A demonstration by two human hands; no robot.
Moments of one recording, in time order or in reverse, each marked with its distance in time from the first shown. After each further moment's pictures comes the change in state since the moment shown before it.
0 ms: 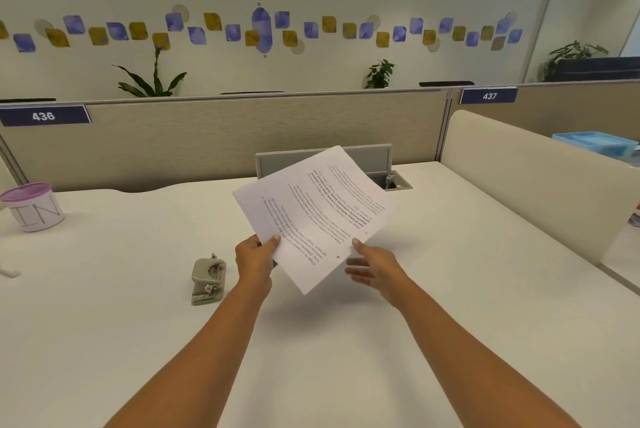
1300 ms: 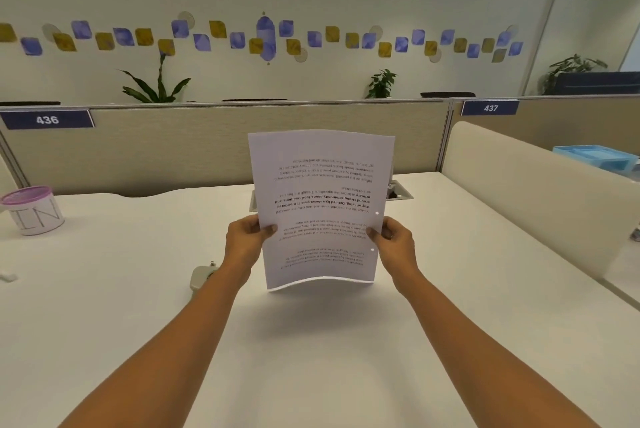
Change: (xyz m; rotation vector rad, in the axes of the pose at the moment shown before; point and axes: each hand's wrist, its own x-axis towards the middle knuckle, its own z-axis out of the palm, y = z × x) left_hand 0.011 0.043 -0.008 0.204 -0.188 0.232; right_hand -0.004 -0.038 -0.004 -0.191 0.202 -0.509
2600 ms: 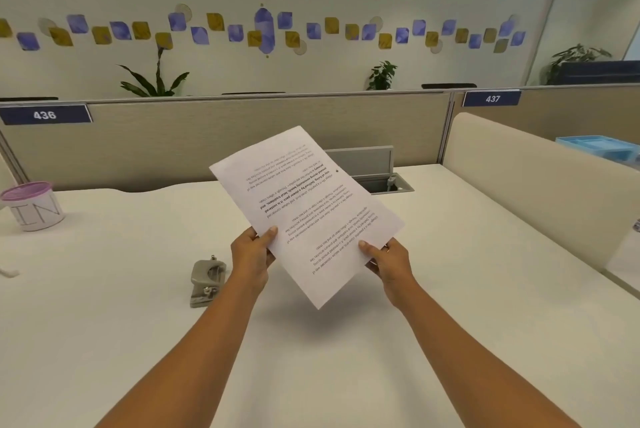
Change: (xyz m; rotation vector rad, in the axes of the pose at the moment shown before) left_hand -0.017 -0.018 0.016 -0.413 0.135 -0.239; right_hand -0.009 0.040 0.005 0.361 -0.053 0.252
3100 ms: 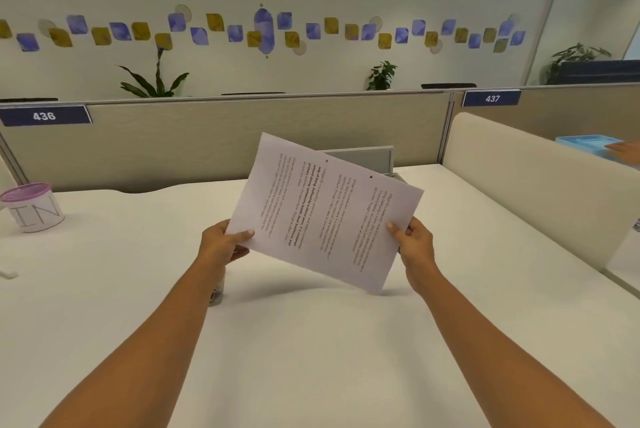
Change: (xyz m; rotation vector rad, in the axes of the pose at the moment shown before) left_hand 0.036 0.032 -0.046 0.432 -0.048 0.022; right_hand 0.007 -0.033 -0.019 -0.084 0.086 -0.185
